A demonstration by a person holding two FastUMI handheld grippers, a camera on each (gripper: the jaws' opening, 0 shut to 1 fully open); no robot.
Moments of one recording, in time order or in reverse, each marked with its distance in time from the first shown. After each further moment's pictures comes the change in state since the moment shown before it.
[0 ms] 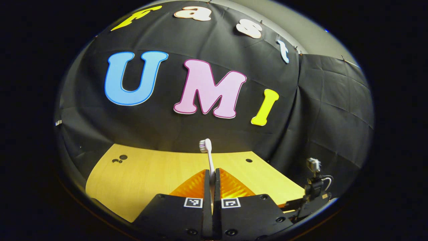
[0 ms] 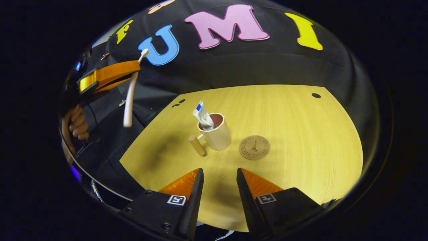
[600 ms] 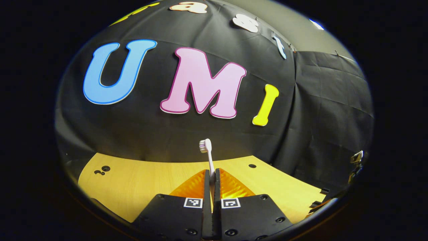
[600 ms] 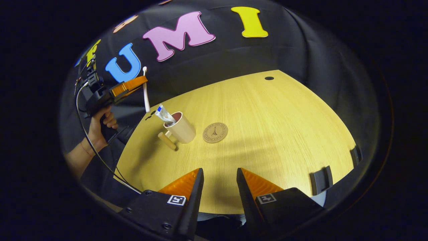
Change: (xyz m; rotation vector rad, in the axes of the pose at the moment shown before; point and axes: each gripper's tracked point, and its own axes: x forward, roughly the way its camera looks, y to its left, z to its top) left arm 0.113 0.029 -0.034 0.062 -0.030 -0.074; right arm -0.061 -0.060 -0.043 0.223 -0.038 -0.202
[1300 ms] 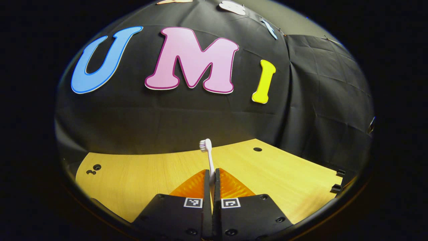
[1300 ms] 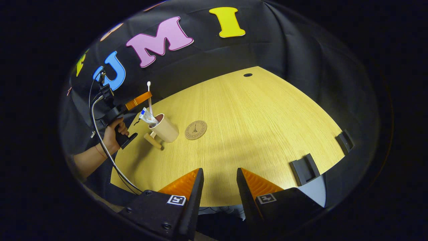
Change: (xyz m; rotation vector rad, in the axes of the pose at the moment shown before) left arm 0.048 0.002 -0.071 0.084 0.081 -0.021; right arm -0.029 -0.044 -0.008 0.067 -0.009 -0.087
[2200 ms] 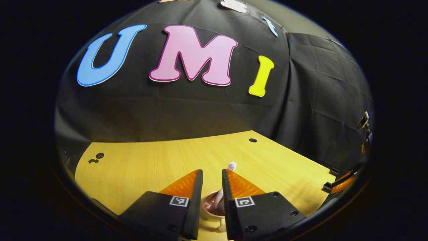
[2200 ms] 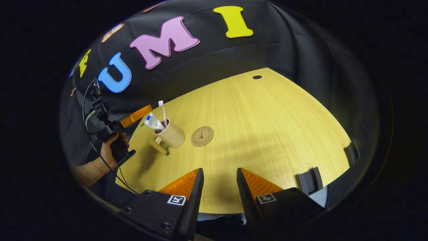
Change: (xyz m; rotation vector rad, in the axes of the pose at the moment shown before) left arm -0.055 -0.014 -0.015 -0.045 0.084 0.012; right arm 0.019 0.012 0.028 -0.026 0.004 0.101
